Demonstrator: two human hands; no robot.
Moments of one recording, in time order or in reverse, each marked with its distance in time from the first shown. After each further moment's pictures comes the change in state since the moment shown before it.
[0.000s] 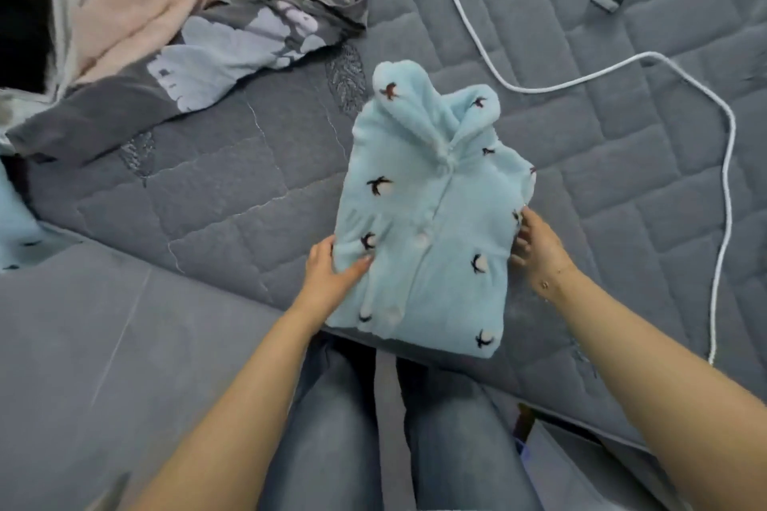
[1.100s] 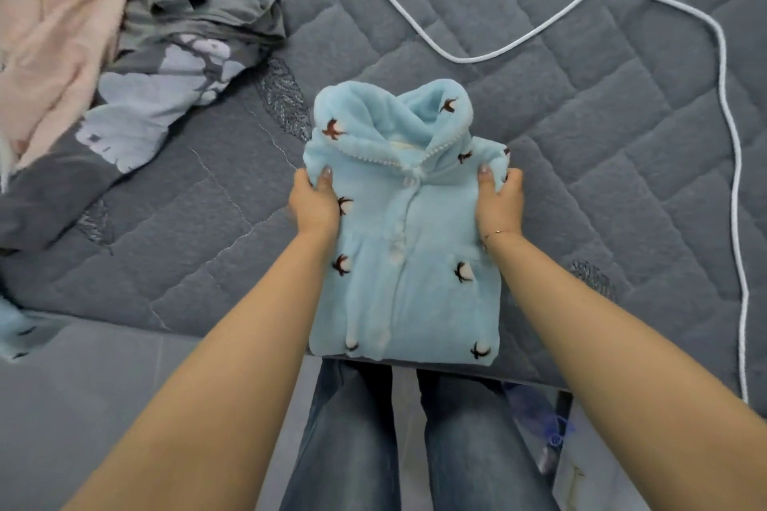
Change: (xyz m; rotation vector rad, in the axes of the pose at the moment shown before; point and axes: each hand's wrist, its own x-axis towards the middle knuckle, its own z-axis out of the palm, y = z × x) left_hand 0.100 0.094 0.036 -0.117 0.358 0.085; right_hand 0.037 -0.007 0.035 -0.079 0.369 -0.317
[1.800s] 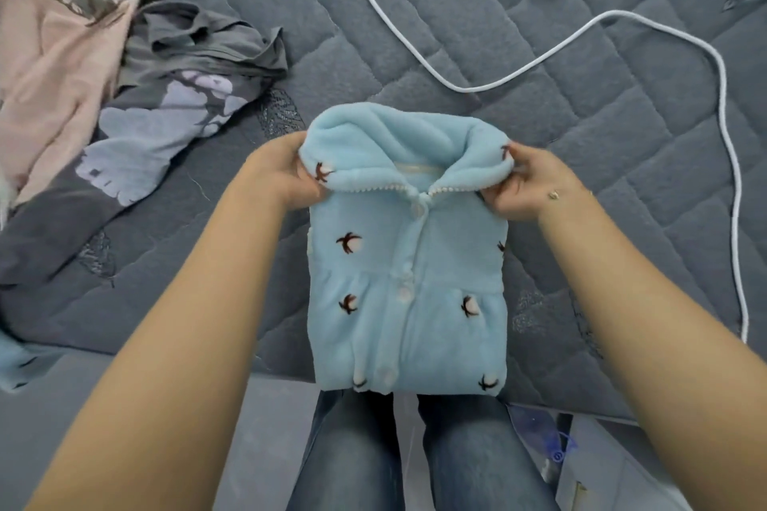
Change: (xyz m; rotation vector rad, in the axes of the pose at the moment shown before) left_hand 0.045 0.117 -0.035 -0.689 -0.488 -0.751; right_hand 0.047 -0.098 -0.023 0.835 -0.382 0.788
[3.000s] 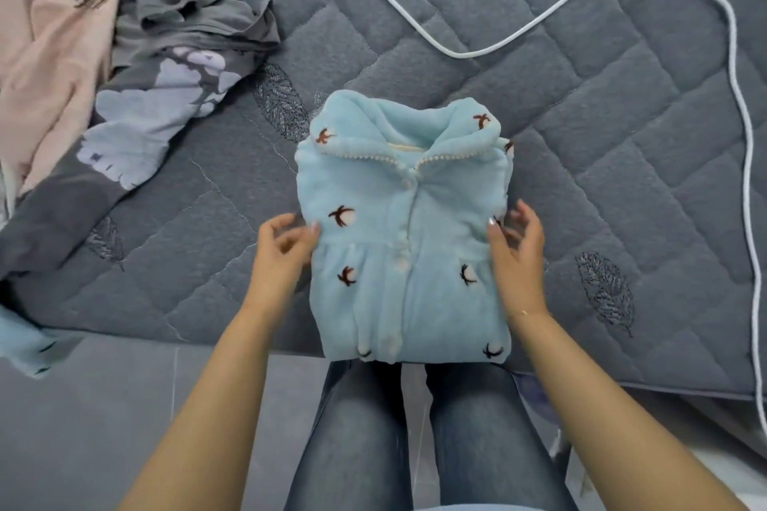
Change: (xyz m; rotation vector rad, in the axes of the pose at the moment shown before) left_hand -0.015 -0.112 -0.126 0.662 0.207 0.540; right_hand -0.016 0.140 -0.111 -0.745 0.240 -0.817
